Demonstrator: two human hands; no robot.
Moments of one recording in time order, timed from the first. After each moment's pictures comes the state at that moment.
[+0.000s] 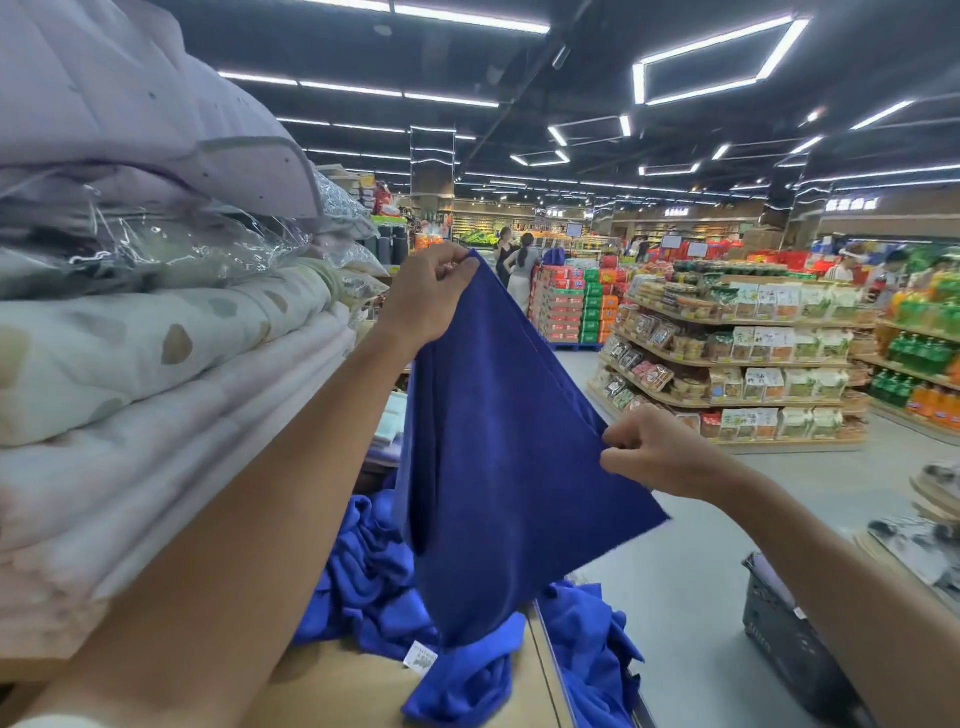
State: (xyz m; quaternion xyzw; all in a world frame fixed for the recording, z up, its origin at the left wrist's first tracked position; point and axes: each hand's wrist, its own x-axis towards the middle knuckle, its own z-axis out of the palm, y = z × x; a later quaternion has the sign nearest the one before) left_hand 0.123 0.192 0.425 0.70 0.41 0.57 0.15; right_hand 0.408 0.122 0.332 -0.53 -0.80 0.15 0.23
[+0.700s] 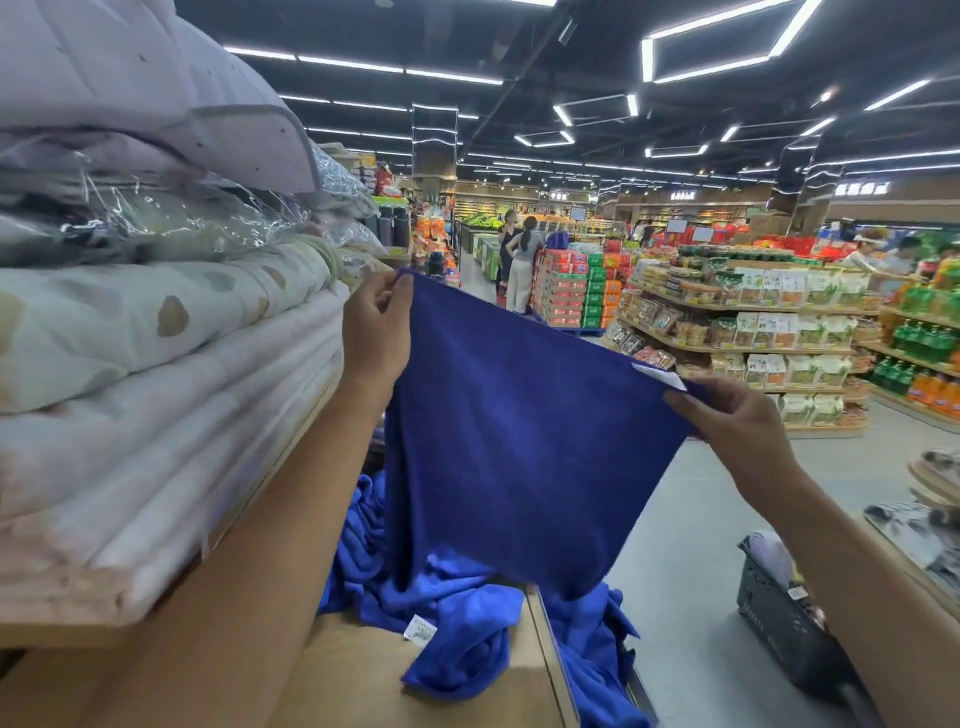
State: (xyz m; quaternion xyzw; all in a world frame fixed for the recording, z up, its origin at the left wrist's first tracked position) left_hand 0.096 0.189 0.359 0.54 0.42 0.70 0.20; right_hand 0.462 0.127 0.302 -0.49 -0.57 0.25 0.62
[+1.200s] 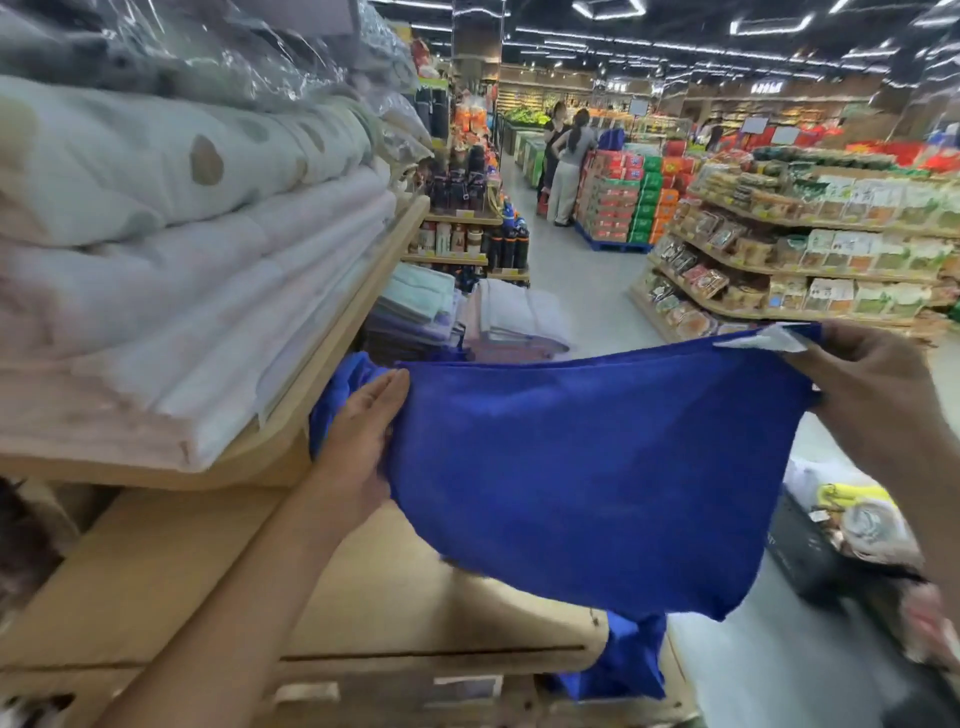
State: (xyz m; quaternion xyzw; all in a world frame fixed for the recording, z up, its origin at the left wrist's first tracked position) left_hand 0.057 0.068 0.193 0.40 0.35 0.64 0.55; right_hand 0.469 0.078 0.285 -0.48 -0.59 0.29 0.58
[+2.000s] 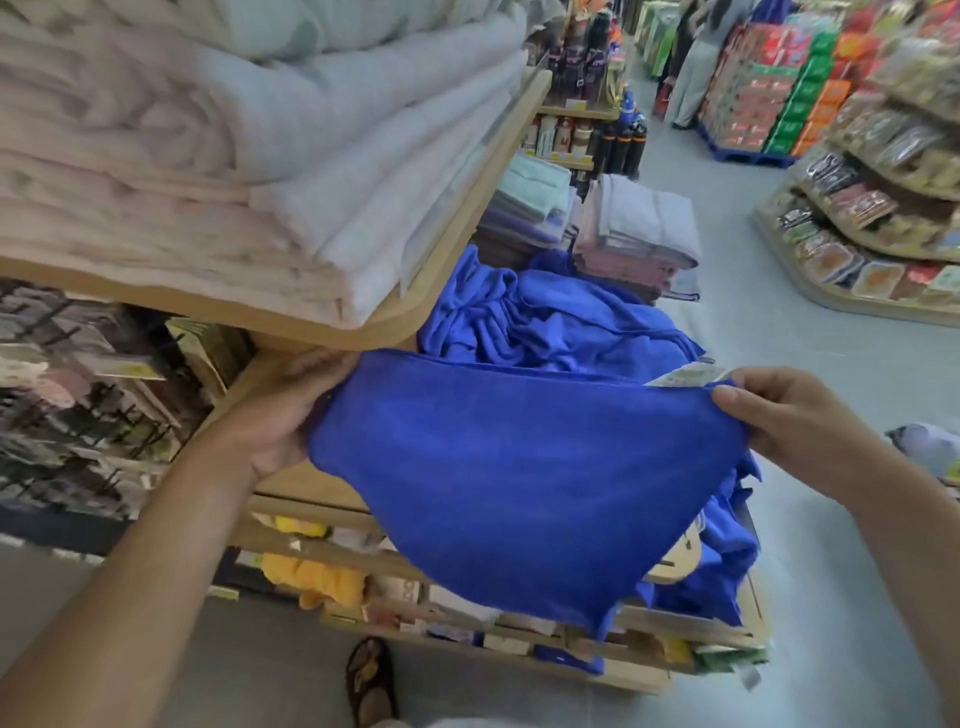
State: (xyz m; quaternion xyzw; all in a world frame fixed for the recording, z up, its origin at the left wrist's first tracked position) left_hand -0.104 -0.025 0.144 0.40 0.49 0.54 0.55; right_hand 0.355 0.075 0.176 -0.41 -0.64 0.57 0.31
